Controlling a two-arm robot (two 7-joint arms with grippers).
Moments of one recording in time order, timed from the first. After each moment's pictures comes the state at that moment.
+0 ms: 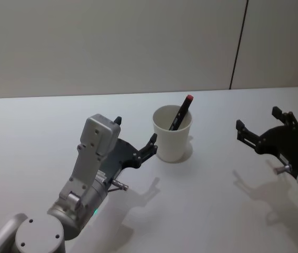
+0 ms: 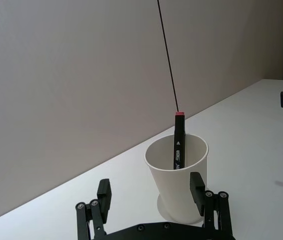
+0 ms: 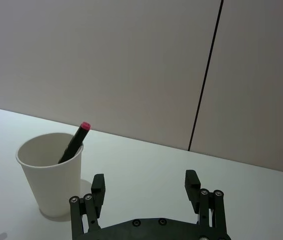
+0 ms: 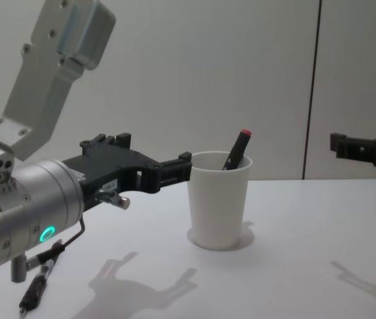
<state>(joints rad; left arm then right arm) -0.24 0.38 0.45 -1.63 -0.20 0.01 -0.01 0.15 0.32 -0.21 -1.69 0.22 0.12 0.14</state>
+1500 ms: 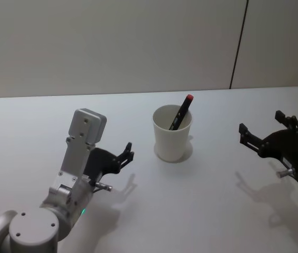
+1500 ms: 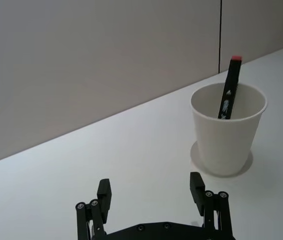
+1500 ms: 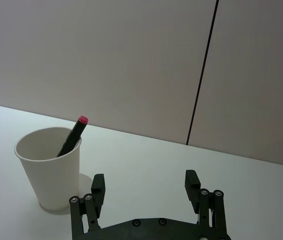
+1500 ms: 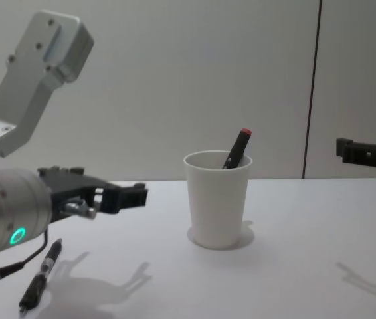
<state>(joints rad) -0.21 0.39 0.42 -1.70 -0.27 0.29 0.13 0.13 0.33 -0.20 -1.71 0.23 0.14 0.12</state>
